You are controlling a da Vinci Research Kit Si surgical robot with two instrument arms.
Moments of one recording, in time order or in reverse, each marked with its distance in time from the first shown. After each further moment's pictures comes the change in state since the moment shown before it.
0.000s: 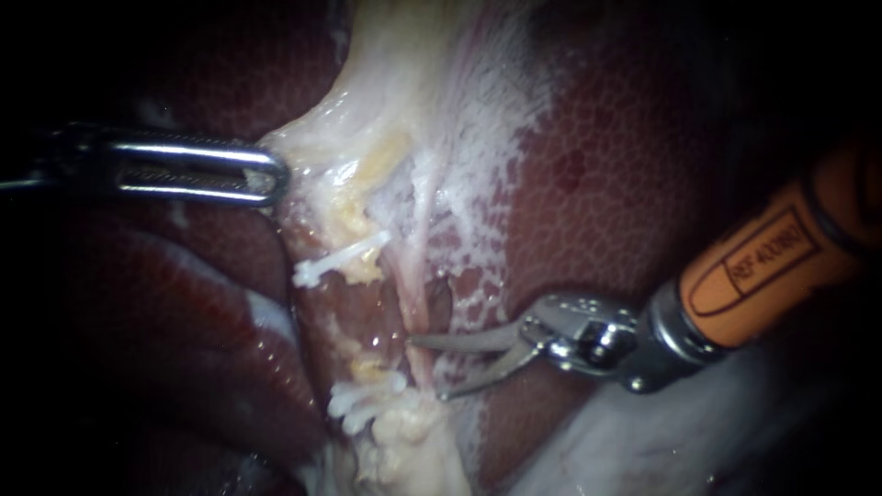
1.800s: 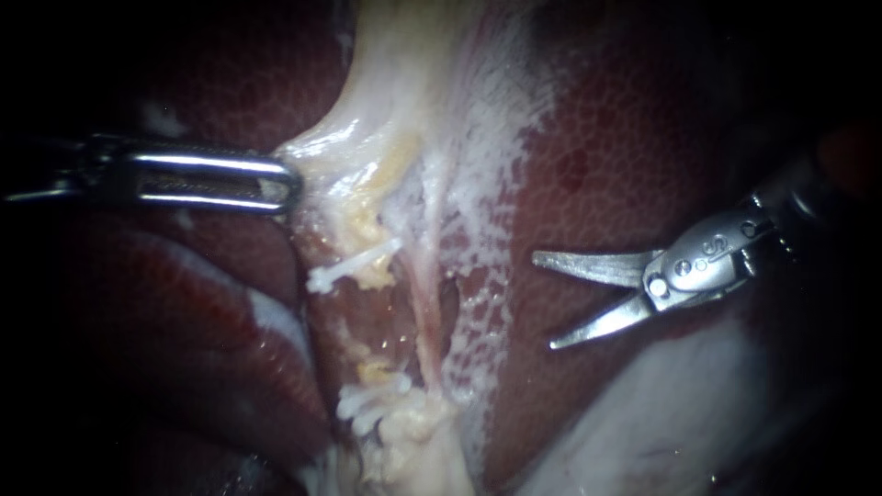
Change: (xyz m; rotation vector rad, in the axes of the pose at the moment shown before) right arm 0.003 0.001 -0.008 -0.259 -0.062 -0.528; left arm 0.004 0.002 0.003 -0.008 -0.002 0.015
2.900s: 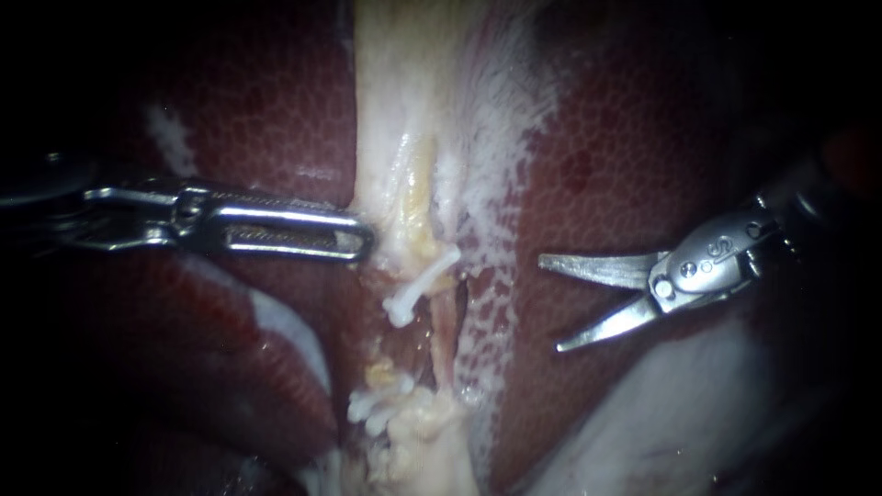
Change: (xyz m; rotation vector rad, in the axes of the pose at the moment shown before) right arm 0.000 0.000 0.000 0.001 0.001 -0.007; left arm 0.004 0.000 0.005 0.037 0.040 -0.028
